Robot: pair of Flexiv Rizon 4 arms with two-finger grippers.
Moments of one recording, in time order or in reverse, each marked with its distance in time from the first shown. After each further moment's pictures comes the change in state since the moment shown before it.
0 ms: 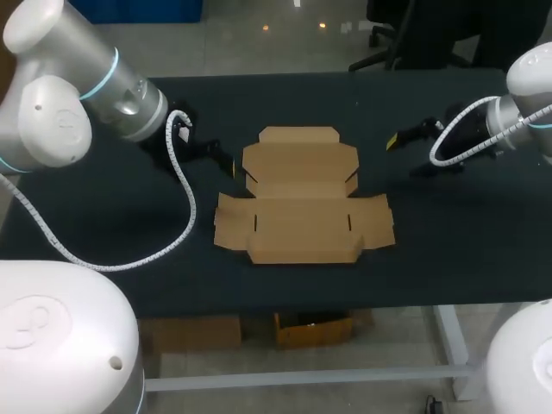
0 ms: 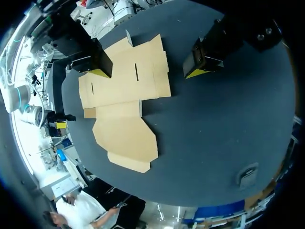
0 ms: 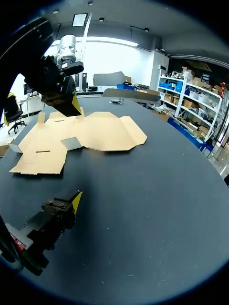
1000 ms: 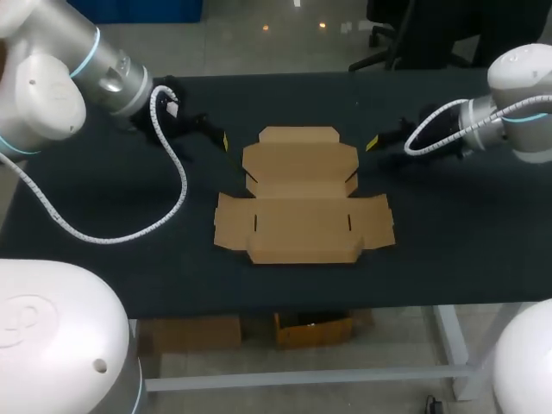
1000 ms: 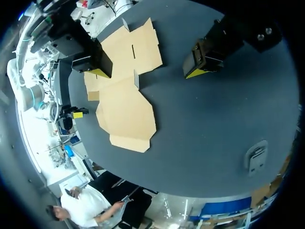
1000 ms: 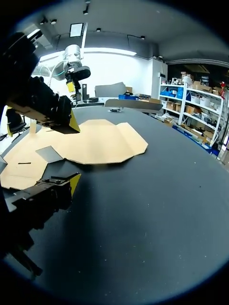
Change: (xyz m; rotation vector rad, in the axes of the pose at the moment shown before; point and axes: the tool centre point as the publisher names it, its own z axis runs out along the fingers) left arm -0.020 -0.063 -0.005 0.026 0.085 0.026; right arm 0.016 0.021 0.057 0.059 0.118 0.037
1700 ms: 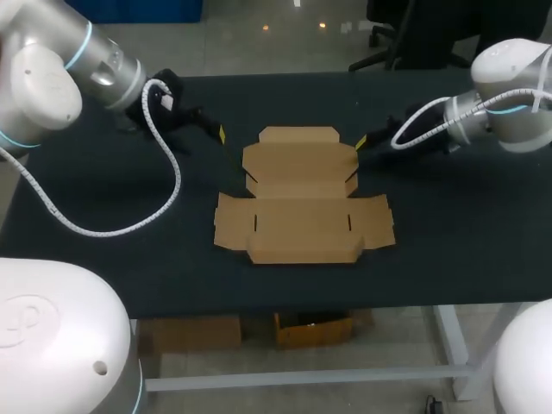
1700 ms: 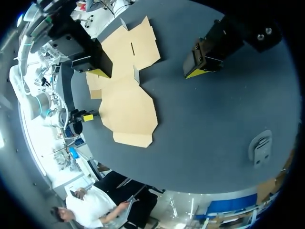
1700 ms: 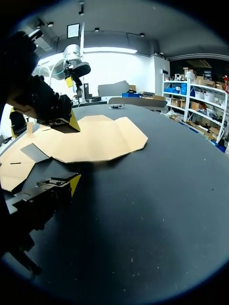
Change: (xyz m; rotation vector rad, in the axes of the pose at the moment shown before) left arm -0.003 -0.015 -0.004 -0.001 0.040 0.037; right arm -0.005 0.015 0.029 0.063 -0.007 0.024
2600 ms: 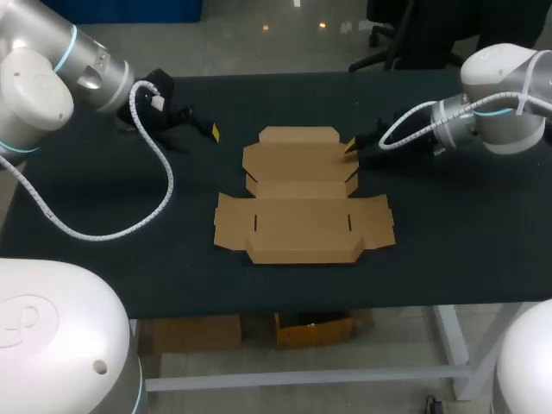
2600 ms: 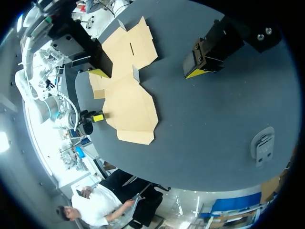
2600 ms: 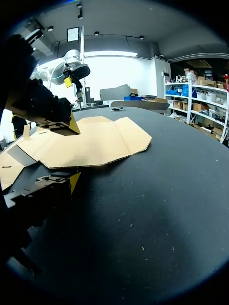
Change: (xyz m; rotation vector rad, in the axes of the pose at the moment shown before) left arm -0.009 -0.003 -0.005 0.017 0.055 0.023; right arm 0.005 0.005 0.028 0.033 0.050 0.011
